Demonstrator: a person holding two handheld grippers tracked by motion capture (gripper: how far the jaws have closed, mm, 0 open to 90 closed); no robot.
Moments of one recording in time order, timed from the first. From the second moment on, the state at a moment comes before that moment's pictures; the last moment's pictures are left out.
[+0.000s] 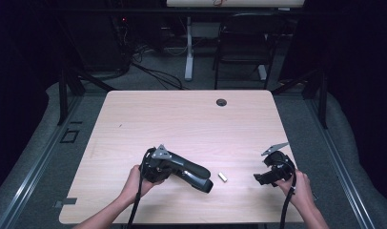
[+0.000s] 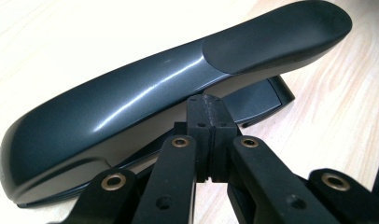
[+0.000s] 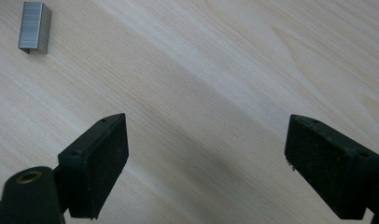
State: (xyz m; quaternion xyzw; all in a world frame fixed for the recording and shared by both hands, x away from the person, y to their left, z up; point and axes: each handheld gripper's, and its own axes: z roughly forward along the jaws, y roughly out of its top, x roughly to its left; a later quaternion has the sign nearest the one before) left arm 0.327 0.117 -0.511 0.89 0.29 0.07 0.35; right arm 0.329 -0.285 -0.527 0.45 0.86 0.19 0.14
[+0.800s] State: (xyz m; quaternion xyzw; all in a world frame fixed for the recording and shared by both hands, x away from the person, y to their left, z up) left arm 0.349 0.179 -0.496 0.87 0.32 0.07 0.37; right arm 0.316 -0.244 -0.504 0.40 0.86 0.30 0.06
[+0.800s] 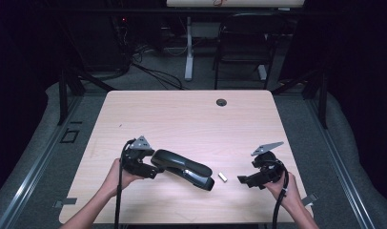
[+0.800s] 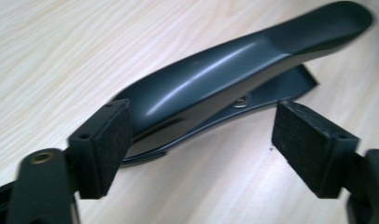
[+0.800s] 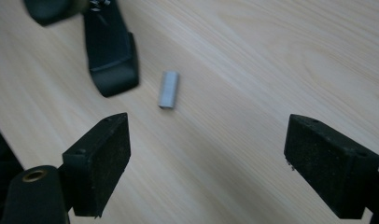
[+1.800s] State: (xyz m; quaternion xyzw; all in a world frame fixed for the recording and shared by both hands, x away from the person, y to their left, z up) left arm 0.409 0.171 -0.529 0.90 0.21 0.00 0.39; right arm 0.321 -0.139 -0.498 0.30 0.89 0.33 0.03
